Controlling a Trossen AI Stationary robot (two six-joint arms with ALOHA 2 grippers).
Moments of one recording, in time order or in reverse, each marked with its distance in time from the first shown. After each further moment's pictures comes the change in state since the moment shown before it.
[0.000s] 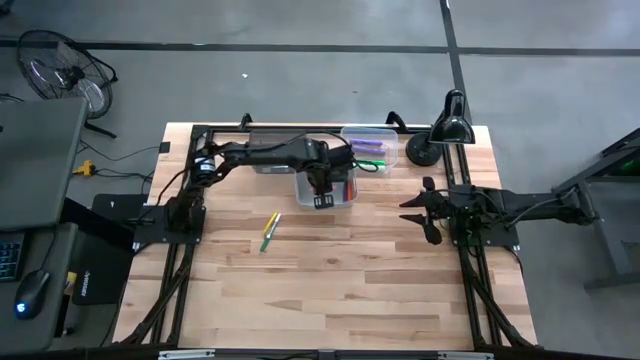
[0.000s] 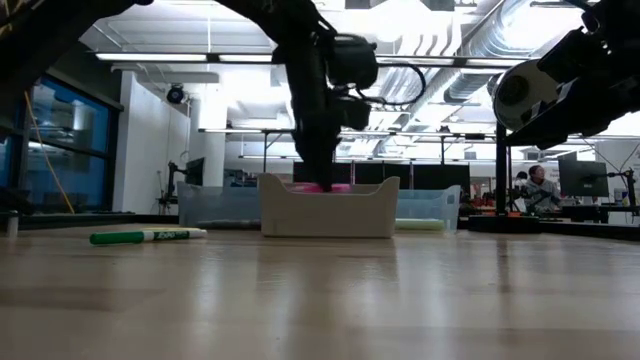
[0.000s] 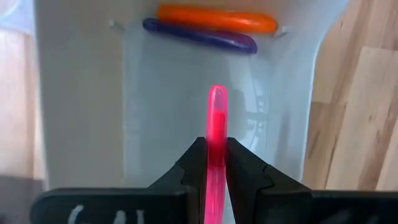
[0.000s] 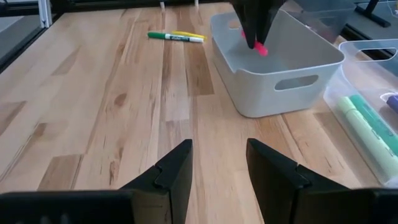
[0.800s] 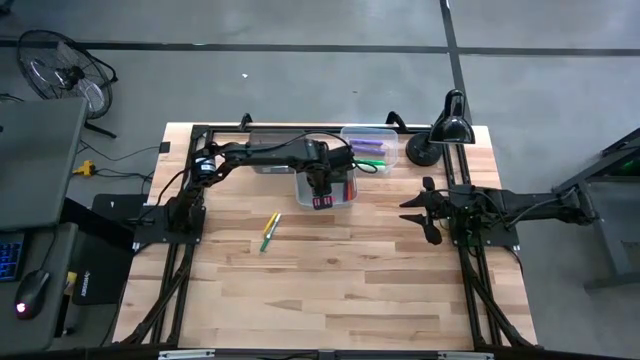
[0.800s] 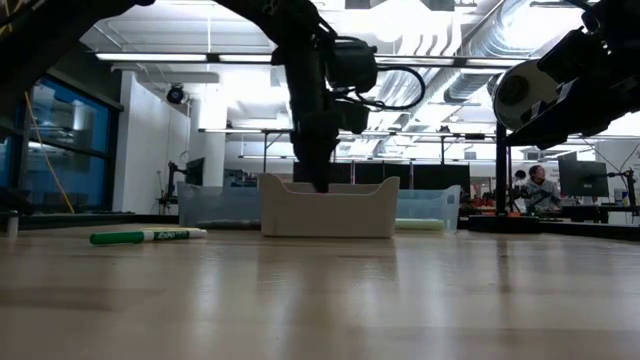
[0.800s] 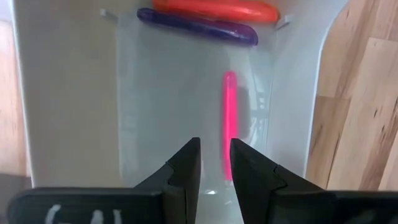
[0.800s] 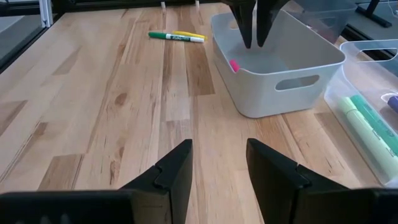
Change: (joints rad) left arm 0.000 0.008 -0.001 -0.010 0.002 0.000; right arm 0.000 0.000 0.000 0.000 -0.001 -0.003
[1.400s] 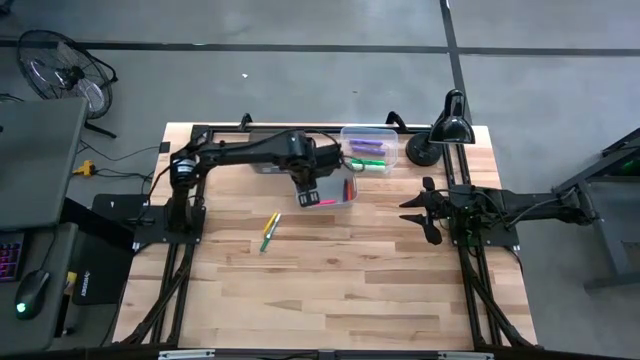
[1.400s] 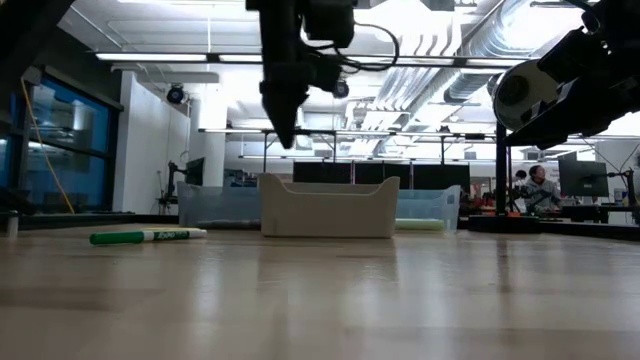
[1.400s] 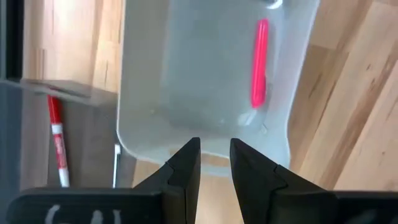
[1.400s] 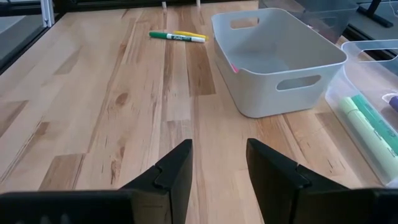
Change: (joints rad) left arm -0.035 -0.161 0.004 -0.231 -0.138 -0.134; right arm 0.000 0.000 0.000 0.000 -0.003 0.000
